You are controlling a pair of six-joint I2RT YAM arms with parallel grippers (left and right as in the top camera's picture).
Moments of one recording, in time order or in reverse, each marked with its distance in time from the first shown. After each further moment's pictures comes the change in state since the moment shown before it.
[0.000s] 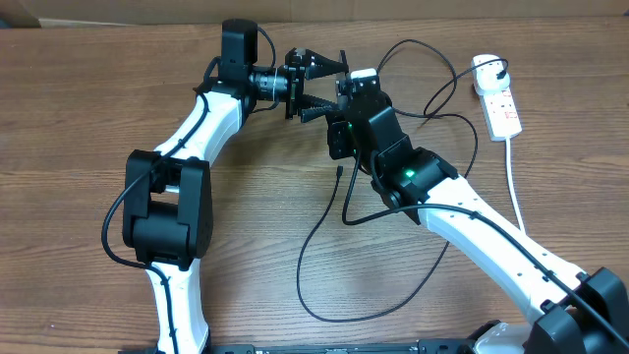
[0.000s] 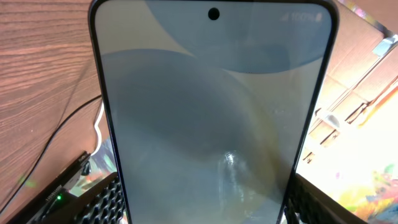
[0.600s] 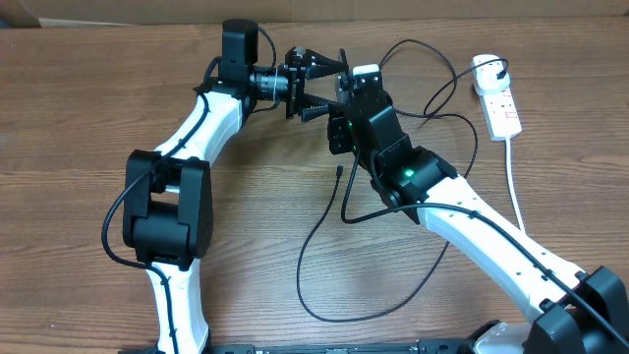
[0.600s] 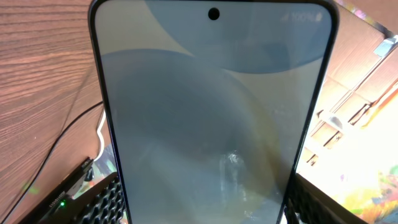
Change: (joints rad) left arm -0.001 0.000 0.000 0.000 -0.018 0.017; right arm 0.000 0.003 0.000 0.043 0.040 0.000
